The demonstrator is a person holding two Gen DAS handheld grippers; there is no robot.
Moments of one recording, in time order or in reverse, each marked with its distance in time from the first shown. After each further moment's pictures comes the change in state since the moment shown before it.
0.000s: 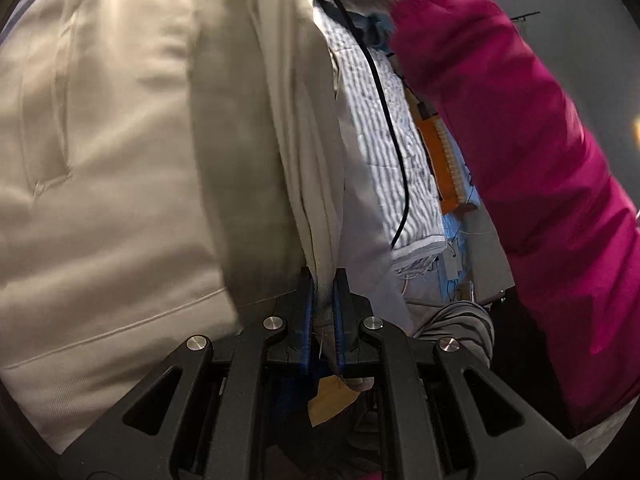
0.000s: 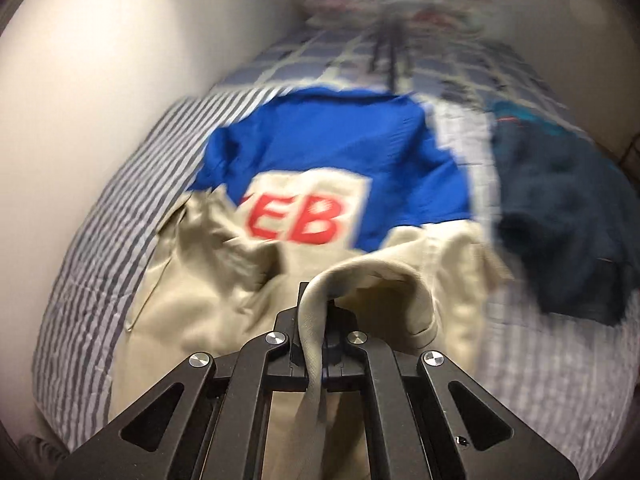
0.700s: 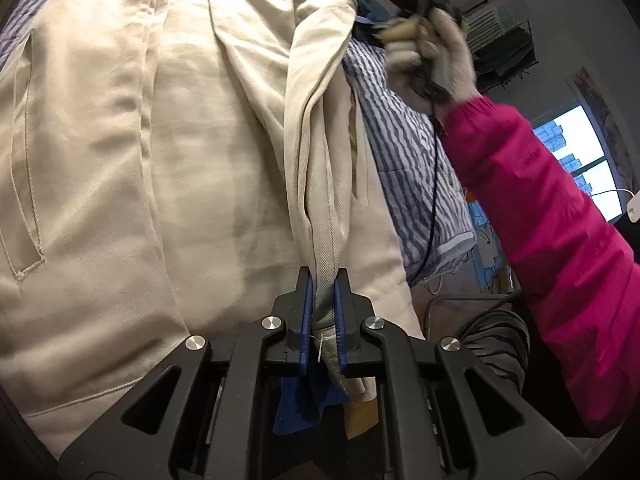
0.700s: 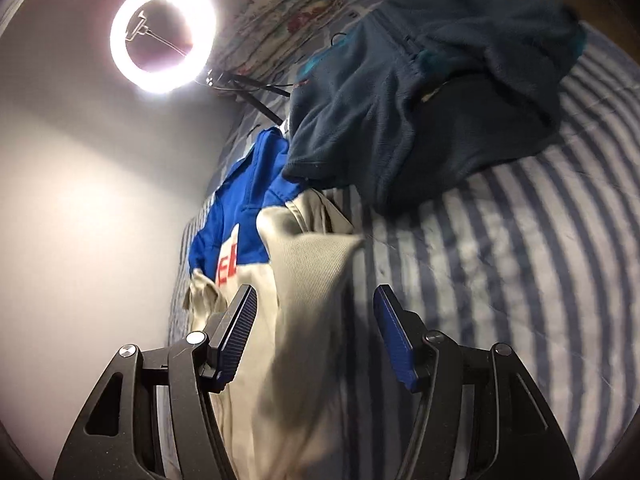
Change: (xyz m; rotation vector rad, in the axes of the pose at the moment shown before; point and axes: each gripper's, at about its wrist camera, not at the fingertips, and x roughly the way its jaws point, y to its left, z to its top) left arm 0.016 -0.036 0.007 0.135 -0.010 0.124; right arm -0.060 -0.232 -0.098 0.612 -0.183 0.366
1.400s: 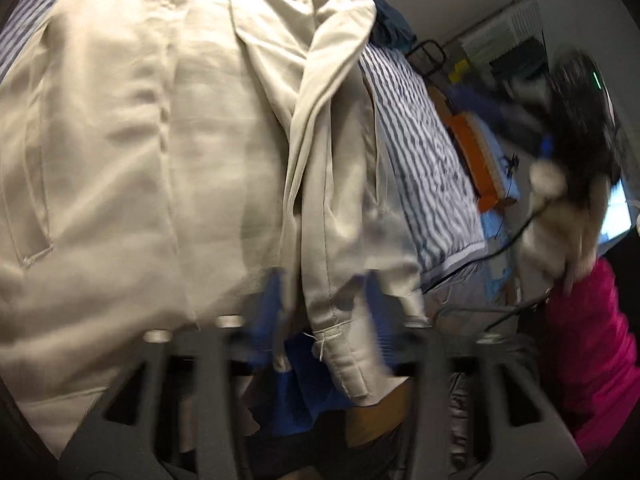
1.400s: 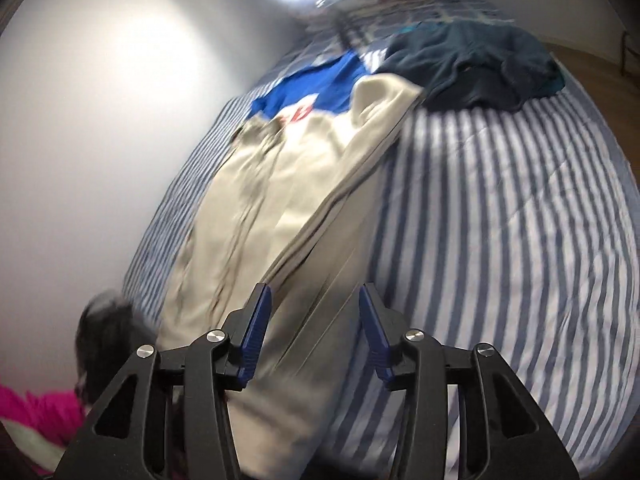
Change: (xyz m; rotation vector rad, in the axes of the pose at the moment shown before) left arm 0.003 0.001 -0.004 -0.024 -0.014 0.062; right arm -0.129 0.052 -0.144 -0.393 0.124 -0.105
